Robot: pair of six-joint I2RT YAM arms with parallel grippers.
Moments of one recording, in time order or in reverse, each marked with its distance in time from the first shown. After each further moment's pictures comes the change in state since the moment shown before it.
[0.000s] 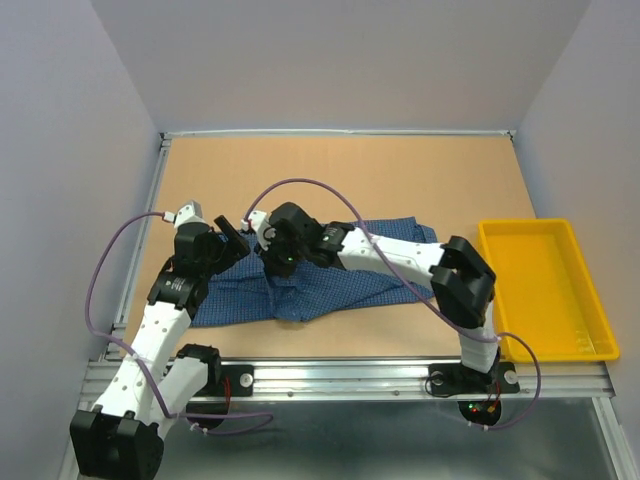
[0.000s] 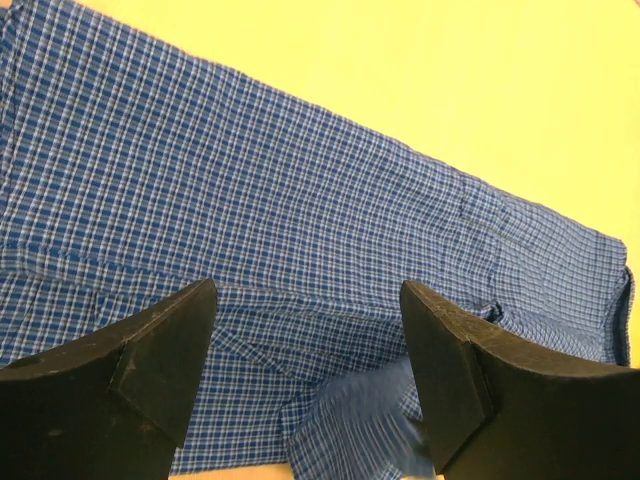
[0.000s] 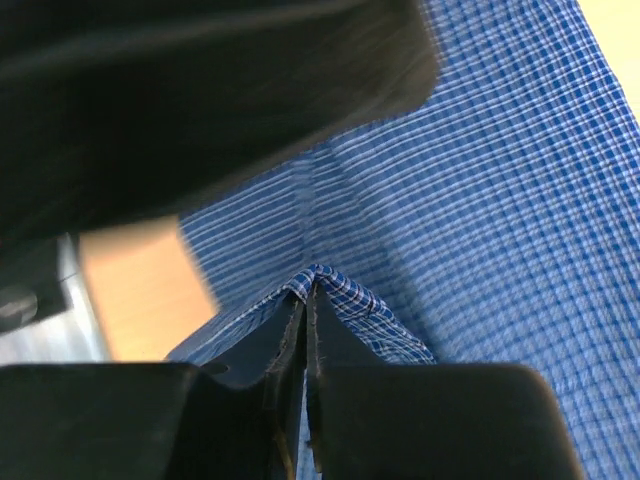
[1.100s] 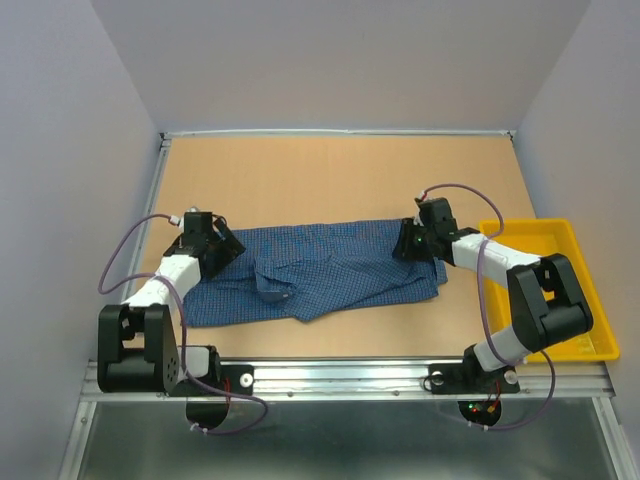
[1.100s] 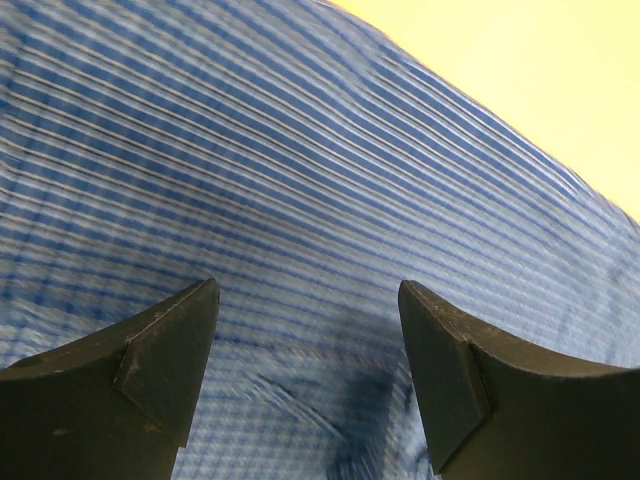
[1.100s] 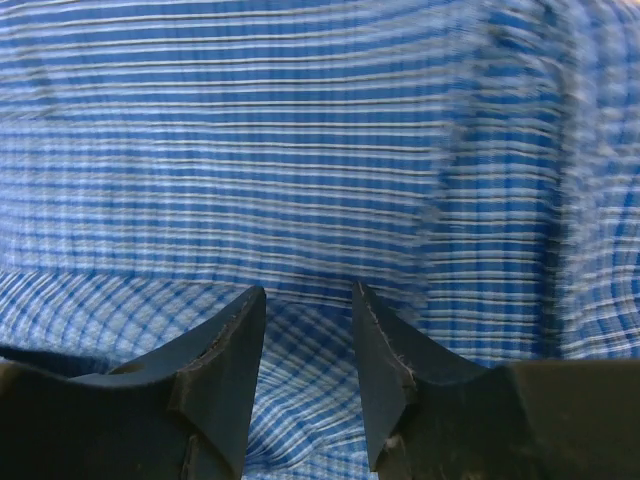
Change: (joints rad) left arm 0.123 0.443 0.018 0.115 0.058 -0.019; right arm -0.684 -0.402 -0.722 0.104 0.160 0.417
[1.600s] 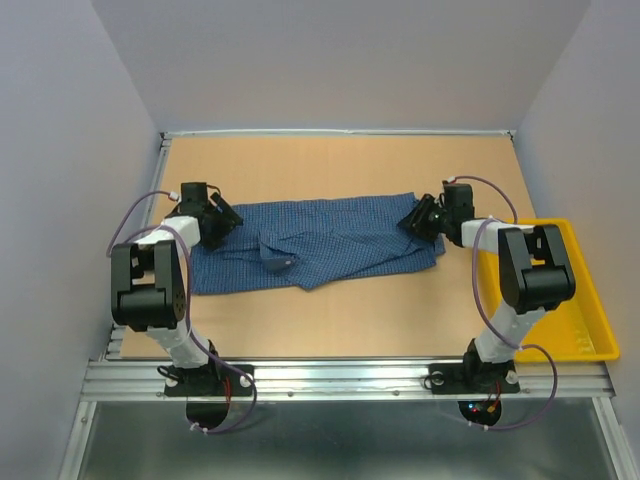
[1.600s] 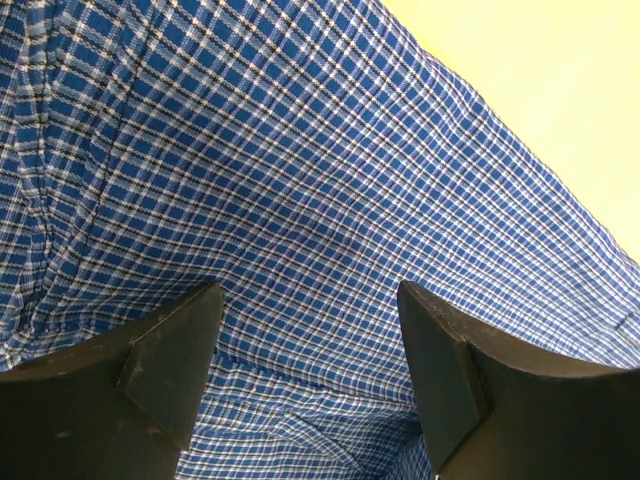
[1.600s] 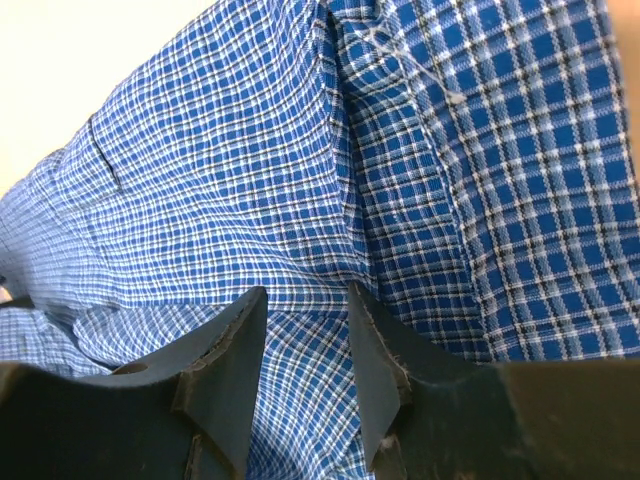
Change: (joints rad) left arm 0.113 0.367 0.229 0.090 0.088 -0.021; right arm -0.267 0.207 0.011 0.319 -0.202 0.254
